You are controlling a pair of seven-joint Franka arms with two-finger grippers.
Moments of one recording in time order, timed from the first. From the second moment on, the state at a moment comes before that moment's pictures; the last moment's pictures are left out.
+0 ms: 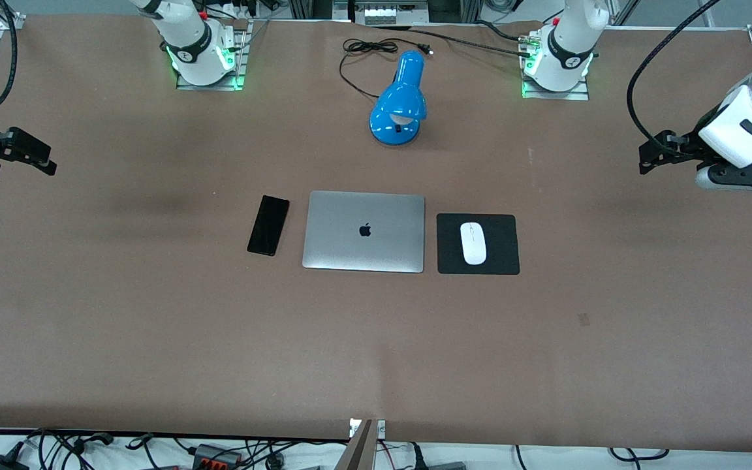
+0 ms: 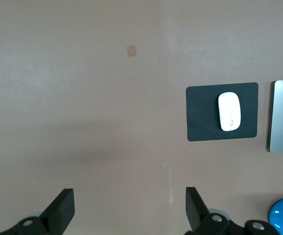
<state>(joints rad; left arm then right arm) -0.05 0.01 -0.02 -1.65 0.02 1.60 -0.01 0.01 -0.02 -0.08 -1.68 0.00 1.70 -0.08</state>
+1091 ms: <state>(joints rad) -0.05 0.01 -0.02 -1.65 0.02 1.61 -0.01 -0.01 -0.01 -0.07 -1.68 0.00 1.69 -0.08</state>
